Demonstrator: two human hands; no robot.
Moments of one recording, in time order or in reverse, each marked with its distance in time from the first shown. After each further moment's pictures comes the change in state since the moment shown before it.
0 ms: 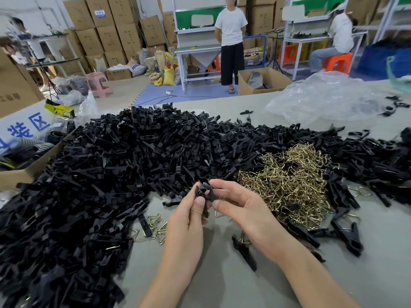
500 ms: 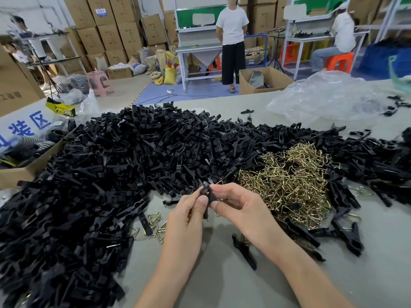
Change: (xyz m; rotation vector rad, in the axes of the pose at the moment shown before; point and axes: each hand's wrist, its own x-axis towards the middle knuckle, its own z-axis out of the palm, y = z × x) left_hand 0.001 0.005 -0.004 0.003 -0.035 0.059; right_hand -0.003 0.000 0.002 -0.101 0.021 -0.027
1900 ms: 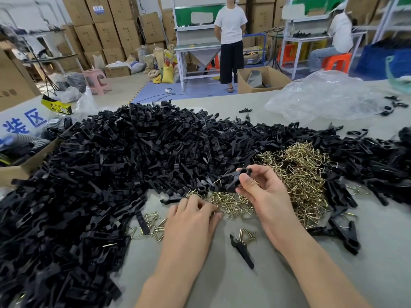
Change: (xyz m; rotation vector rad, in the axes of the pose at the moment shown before) left_hand 0.004 -0.011 0.007 1.012 -0.148 0.264; right_hand 0.015 0.006 -0.028 0.367 0.348 -0.123
